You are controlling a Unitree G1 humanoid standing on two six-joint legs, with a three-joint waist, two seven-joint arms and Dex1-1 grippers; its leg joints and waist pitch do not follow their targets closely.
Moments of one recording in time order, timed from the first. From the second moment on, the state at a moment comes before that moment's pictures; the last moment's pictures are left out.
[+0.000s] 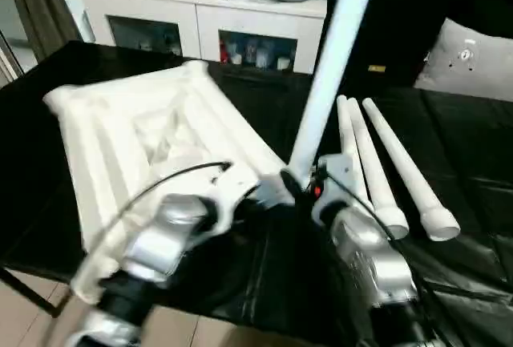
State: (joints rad) left arm -0.41 0.17 -0.29 0.15 0.07 0.63 -0.65; right arm -0.30 0.04 0.04 0.30 0.15 0.26 0.18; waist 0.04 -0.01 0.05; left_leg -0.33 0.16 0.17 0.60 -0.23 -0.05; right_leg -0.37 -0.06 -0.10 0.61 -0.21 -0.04
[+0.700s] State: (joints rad) left arm -0.42 0.37 -0.29 0.18 0.05 0.44 -0.81; right arm -0.19 -0.14 0.09 0.22 0.19 0.14 0.51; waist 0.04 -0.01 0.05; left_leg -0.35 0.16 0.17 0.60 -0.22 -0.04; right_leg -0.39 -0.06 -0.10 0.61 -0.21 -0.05
